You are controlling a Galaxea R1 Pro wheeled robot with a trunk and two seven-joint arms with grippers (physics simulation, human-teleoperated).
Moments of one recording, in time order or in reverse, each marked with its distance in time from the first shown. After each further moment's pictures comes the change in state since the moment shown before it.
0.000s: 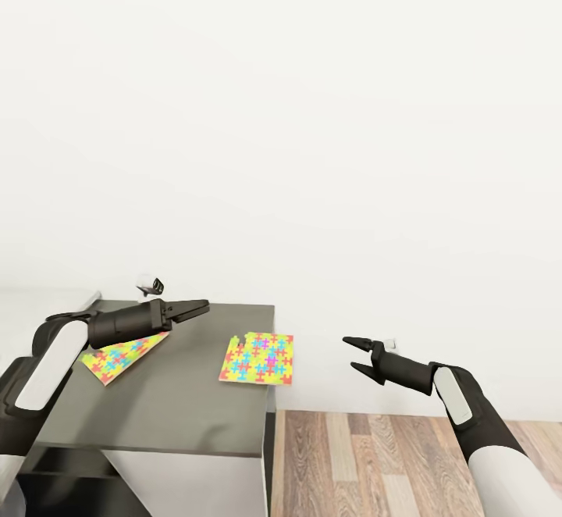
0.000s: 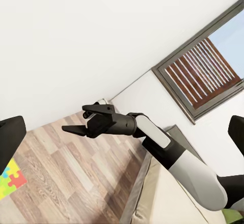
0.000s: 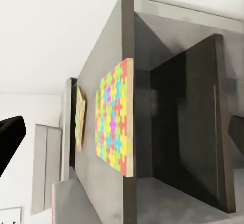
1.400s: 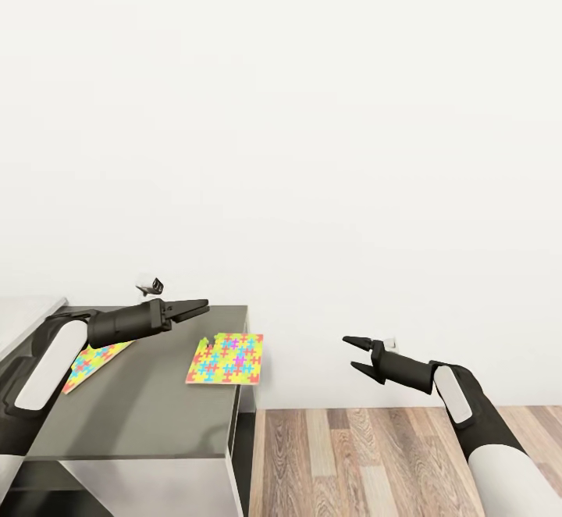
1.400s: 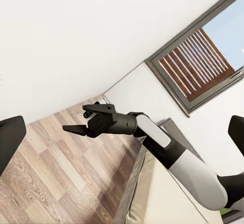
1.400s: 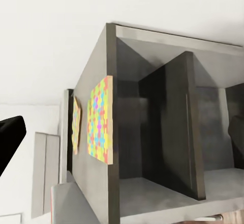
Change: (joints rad) left arm 0.000 0.001 0.001 0.000 0.000 0.000 0.000; right arm -0.005 -0.001 0.001 -0.002 0.003 0.008 -0.004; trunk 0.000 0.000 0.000
